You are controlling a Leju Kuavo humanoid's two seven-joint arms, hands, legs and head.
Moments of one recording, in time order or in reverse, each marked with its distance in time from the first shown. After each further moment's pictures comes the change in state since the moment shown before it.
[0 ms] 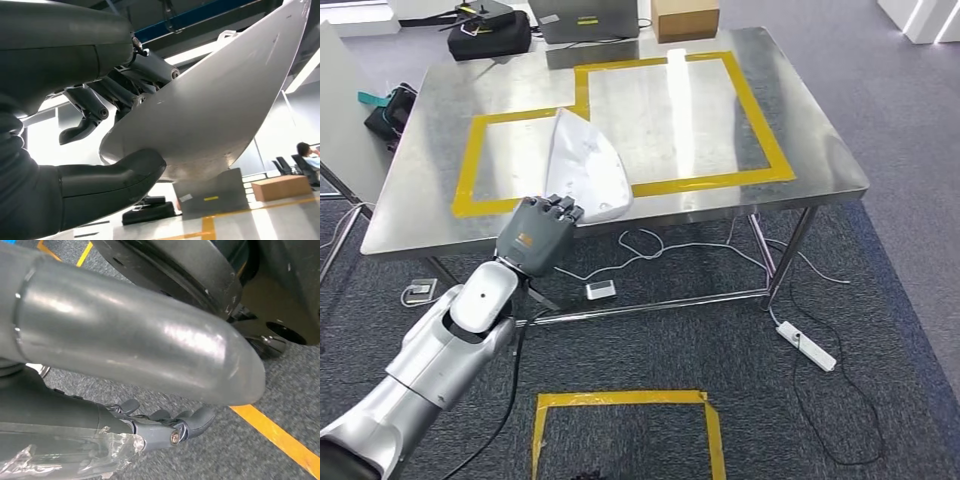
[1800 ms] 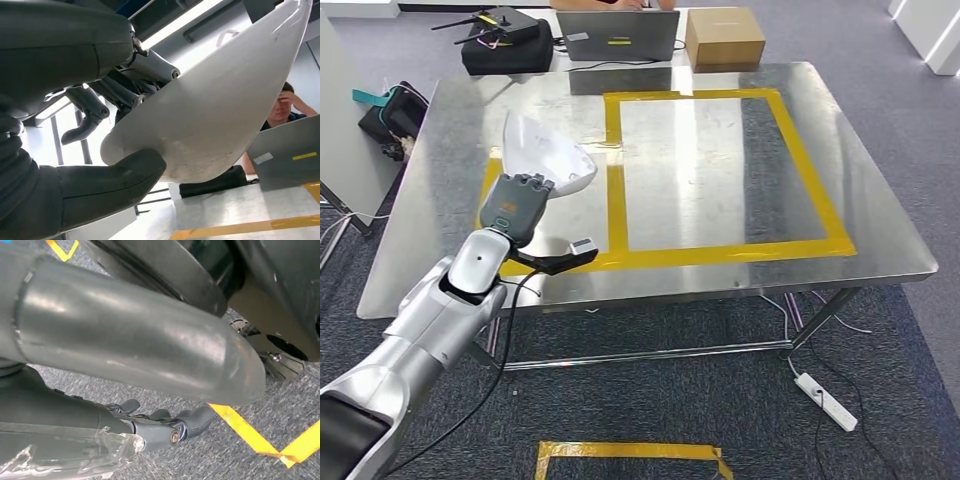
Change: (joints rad) left arm -0.171 -0.057 0.062 0.329 -0.060 -0.051 0.114; right arm -0.024 -0.001 -0.009 0.004 0.035 0.022 0.000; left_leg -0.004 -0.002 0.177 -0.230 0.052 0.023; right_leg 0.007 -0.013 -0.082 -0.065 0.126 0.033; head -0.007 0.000
